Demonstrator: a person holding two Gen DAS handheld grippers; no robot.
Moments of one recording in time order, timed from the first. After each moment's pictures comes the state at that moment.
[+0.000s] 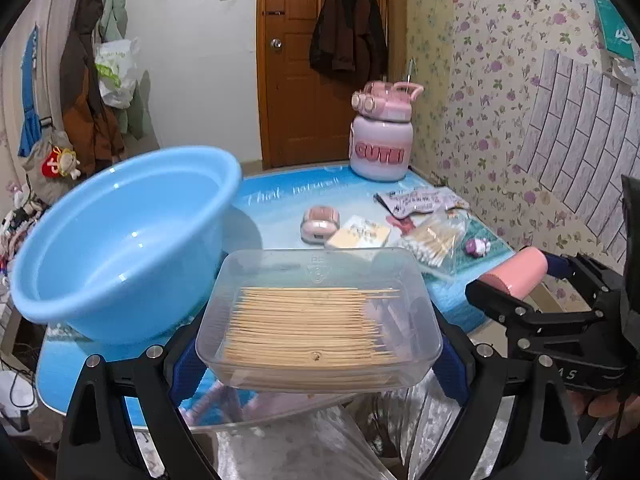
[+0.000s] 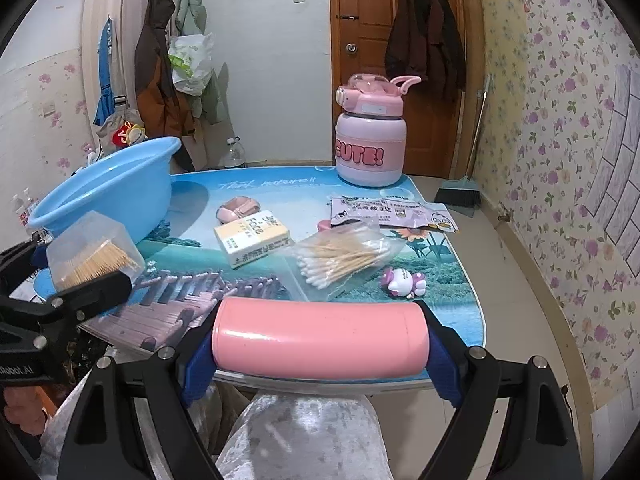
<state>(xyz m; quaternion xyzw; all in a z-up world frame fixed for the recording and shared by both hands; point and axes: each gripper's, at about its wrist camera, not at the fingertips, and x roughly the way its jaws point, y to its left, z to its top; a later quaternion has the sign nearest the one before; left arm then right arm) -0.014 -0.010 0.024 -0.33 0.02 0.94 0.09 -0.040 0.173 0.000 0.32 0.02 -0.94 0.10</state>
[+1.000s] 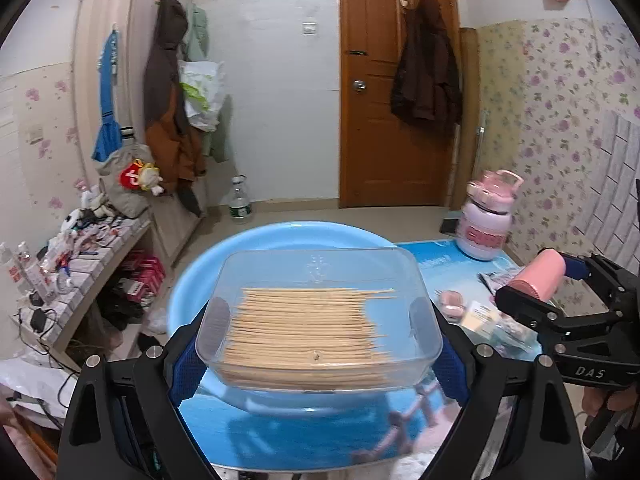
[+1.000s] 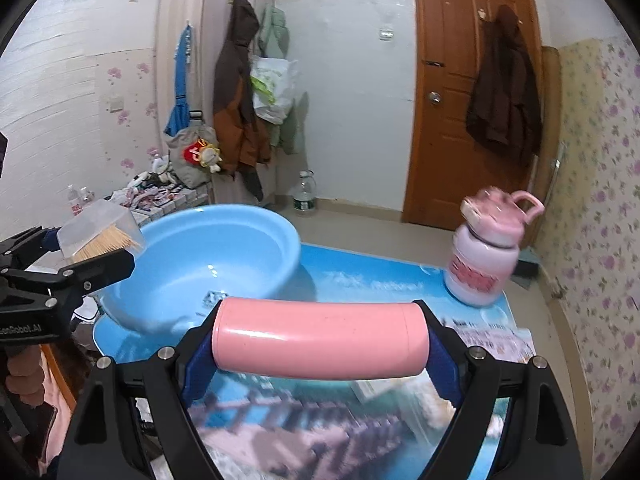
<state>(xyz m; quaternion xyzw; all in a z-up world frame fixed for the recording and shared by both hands) -0.011 -0.146 0.108 -0.27 -0.01 0.96 -0.04 -0.078 0.054 0.094 0.26 0.07 -0.94 0.23</state>
